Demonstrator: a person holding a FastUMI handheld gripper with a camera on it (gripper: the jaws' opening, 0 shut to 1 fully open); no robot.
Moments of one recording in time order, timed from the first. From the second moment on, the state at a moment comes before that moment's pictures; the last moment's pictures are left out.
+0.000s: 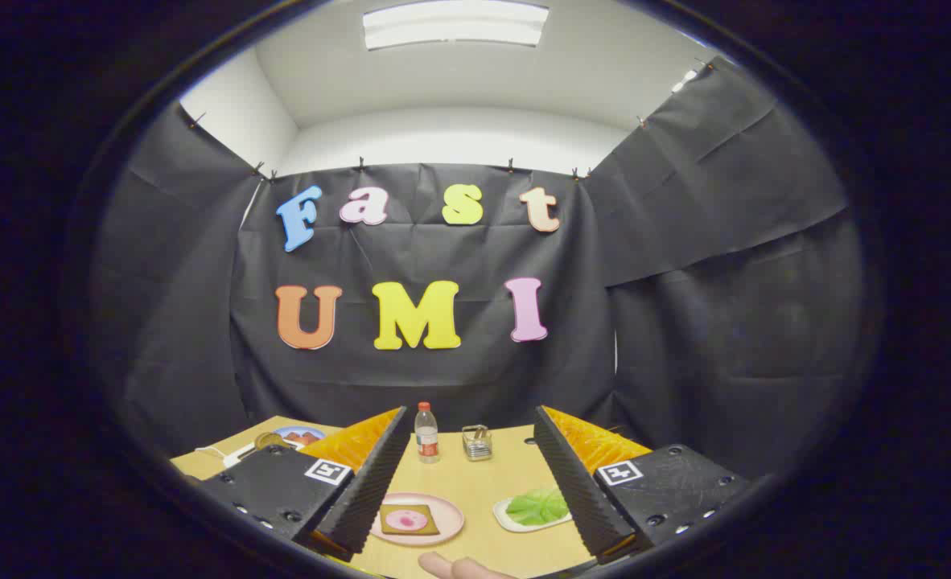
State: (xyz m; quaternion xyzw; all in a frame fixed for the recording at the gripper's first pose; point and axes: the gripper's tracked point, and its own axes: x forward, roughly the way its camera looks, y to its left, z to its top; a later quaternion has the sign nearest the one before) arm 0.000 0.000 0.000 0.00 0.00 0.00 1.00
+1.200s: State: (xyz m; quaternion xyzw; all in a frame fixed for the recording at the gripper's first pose) arm 0.105 -0.054 -0.118 -0.06 0.13 -0.03 0.99
